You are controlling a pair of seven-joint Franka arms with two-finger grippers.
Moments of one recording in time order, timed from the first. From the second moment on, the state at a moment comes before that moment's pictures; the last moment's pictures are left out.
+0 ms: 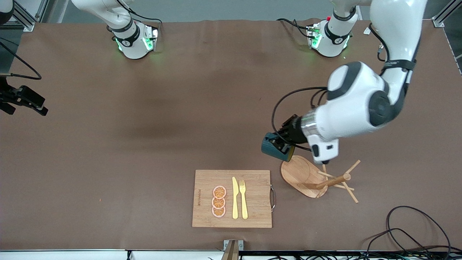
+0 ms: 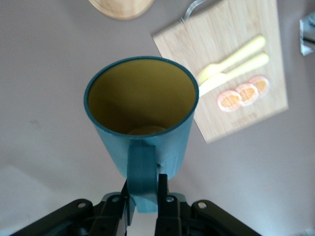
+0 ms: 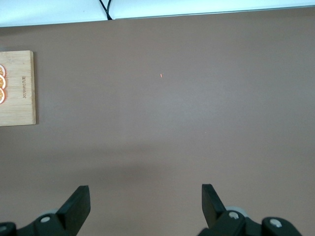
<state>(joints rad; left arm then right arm) -0.02 0.55 -0.48 -1.28 -0.33 1.89 -1.38 0.21 0.00 -0.26 -1.59 0.01 1.74 0.00</state>
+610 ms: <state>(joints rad) 0.16 0.63 -0.47 -1.29 -0.65 1.87 -1.14 0.21 0.00 -0.26 -1.59 0.01 1.74 0.00</state>
